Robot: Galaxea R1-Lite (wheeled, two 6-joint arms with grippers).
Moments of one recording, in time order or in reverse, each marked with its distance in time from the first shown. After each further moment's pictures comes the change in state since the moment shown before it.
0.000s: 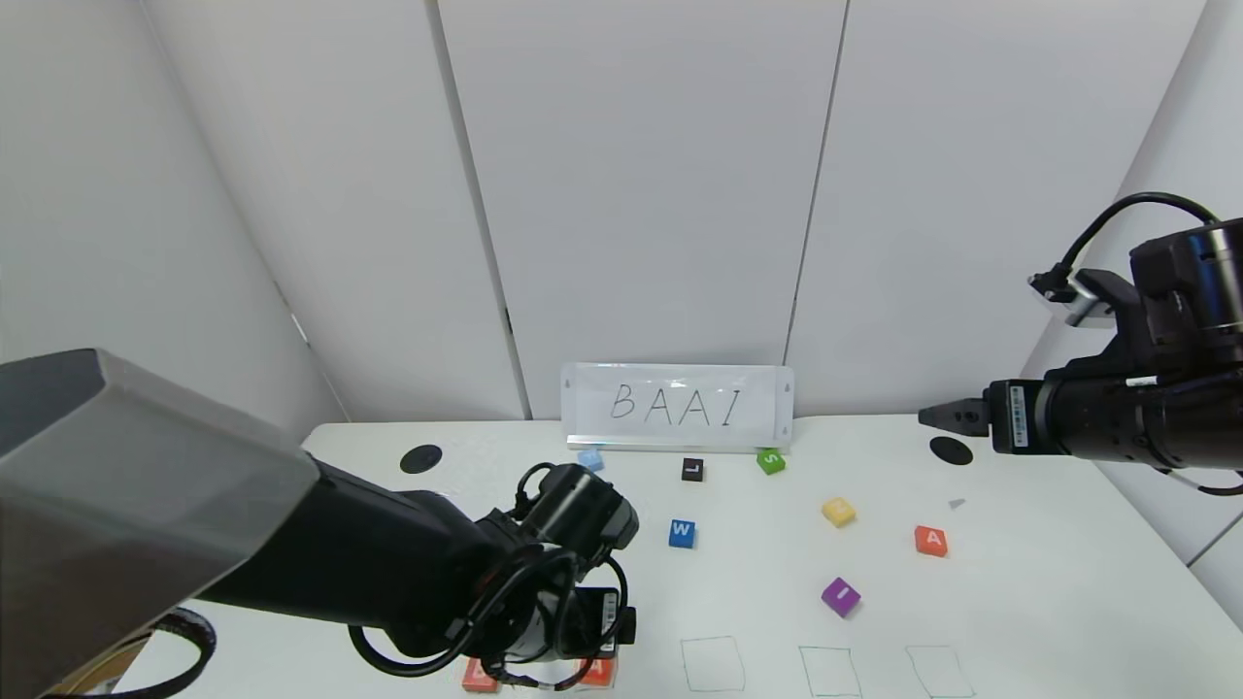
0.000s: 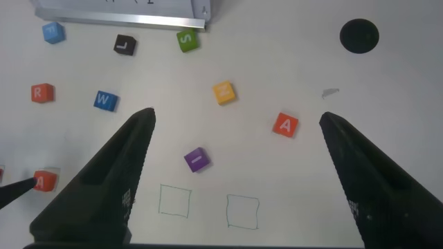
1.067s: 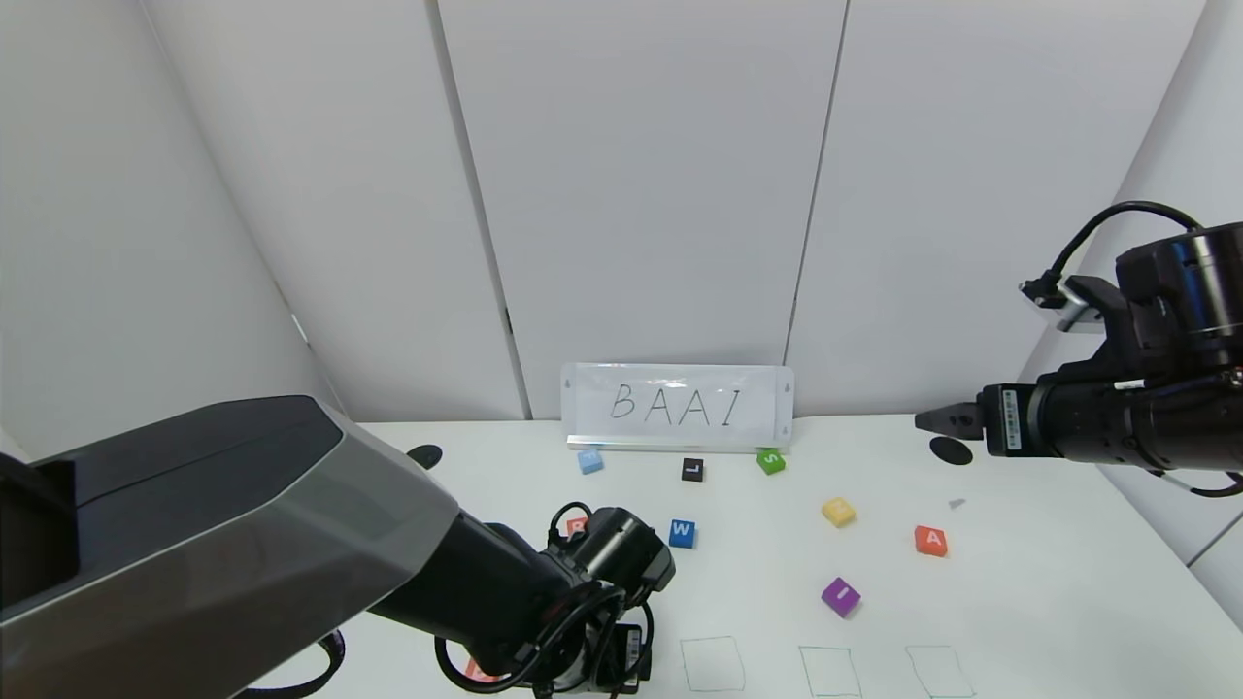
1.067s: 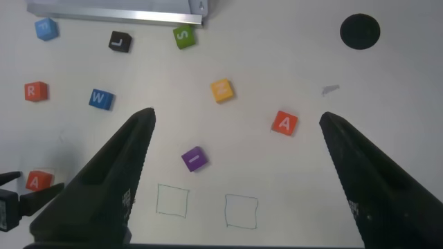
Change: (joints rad) left arm -0.043 0.172 -0.046 -0.005 0.010 -0.041; right arm -0.005 0.019 -0.001 -0.001 -0.001 0.000
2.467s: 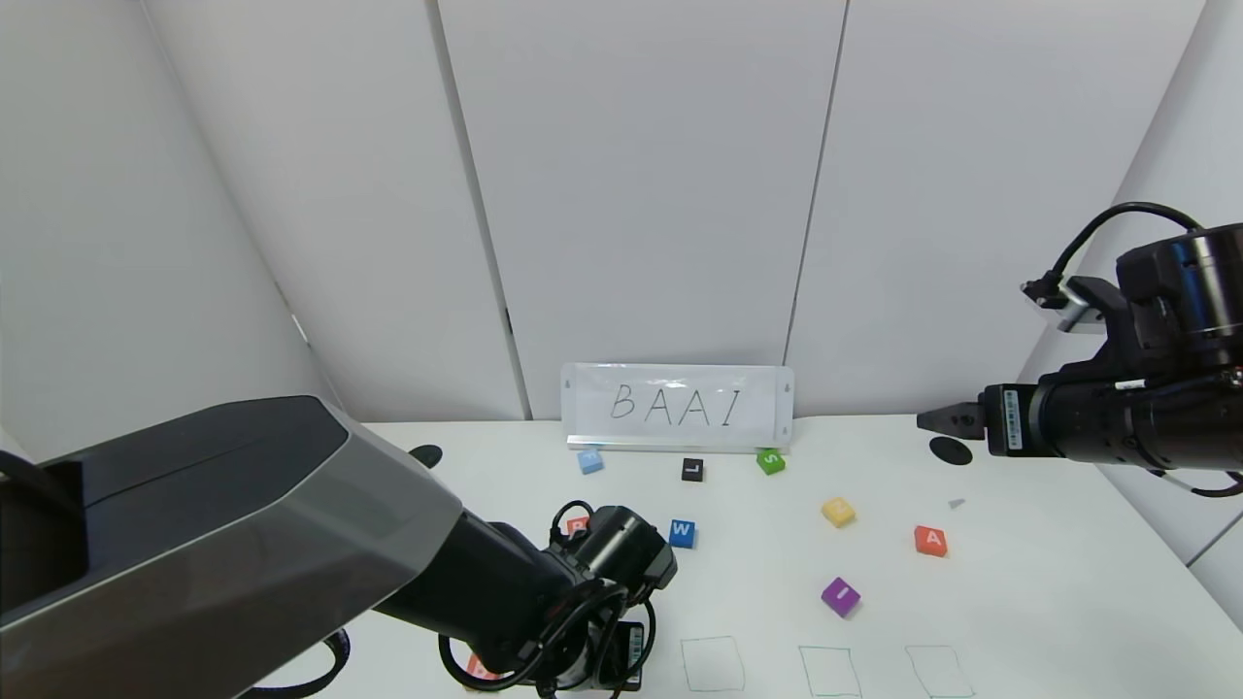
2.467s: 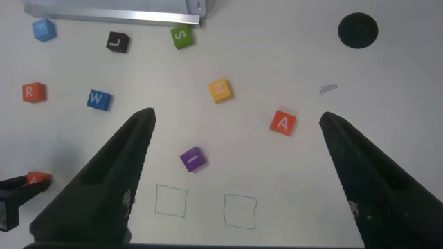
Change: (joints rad) left arm 0.001 0.009 -0.010 -0.003 0.000 -0.004; right arm -0.006 0.002 0.000 0.000 0.000 0.000
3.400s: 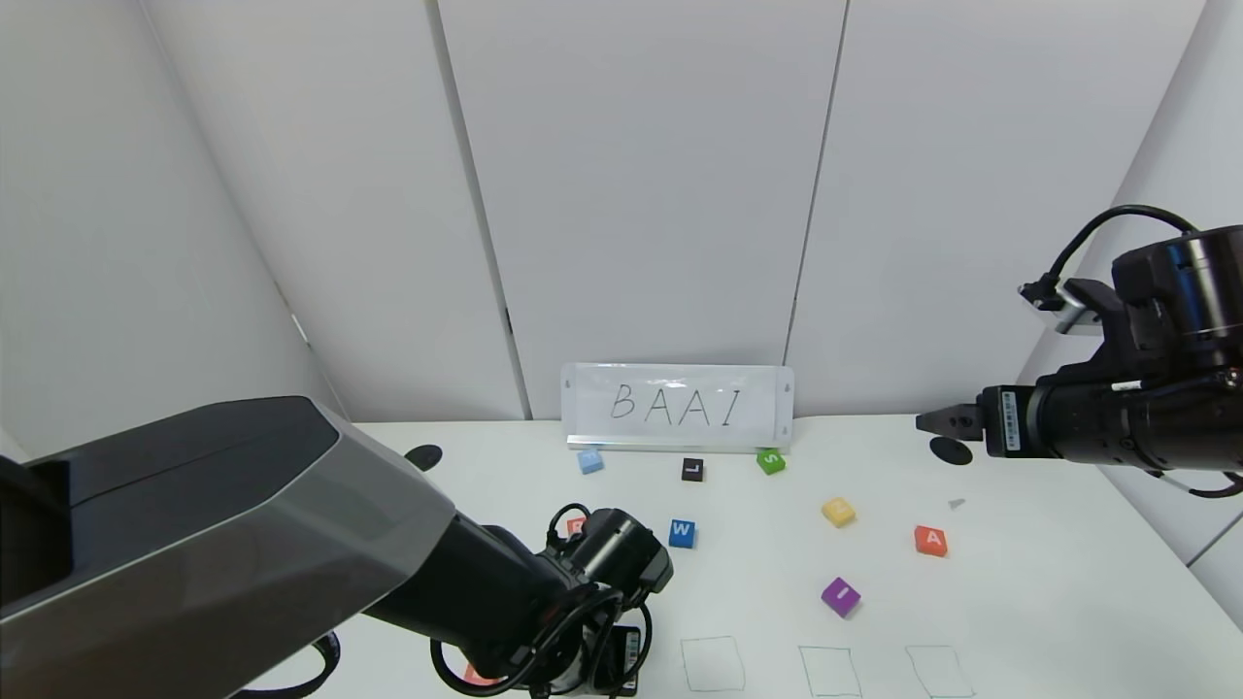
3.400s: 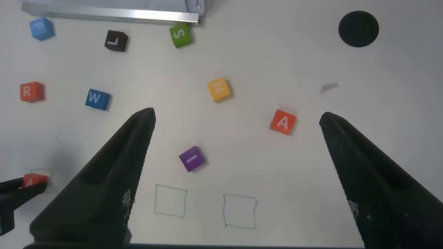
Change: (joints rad) left arm 0.000 -0.013 0.021 -0.007 -0.005 0.007; right arm -0.001 0.006 0.000 0.000 0.000 0.000
